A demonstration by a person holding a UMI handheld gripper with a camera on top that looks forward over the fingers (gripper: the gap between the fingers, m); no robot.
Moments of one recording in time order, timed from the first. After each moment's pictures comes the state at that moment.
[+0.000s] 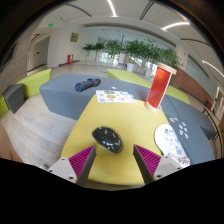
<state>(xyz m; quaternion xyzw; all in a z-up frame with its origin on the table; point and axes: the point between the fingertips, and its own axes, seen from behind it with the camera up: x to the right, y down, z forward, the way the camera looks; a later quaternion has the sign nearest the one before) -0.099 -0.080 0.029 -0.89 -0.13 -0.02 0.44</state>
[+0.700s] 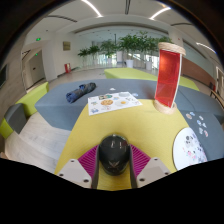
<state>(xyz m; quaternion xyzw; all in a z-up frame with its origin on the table) -0.112 0.042 -0.011 -0.89 -0.07 0.07 0.44</state>
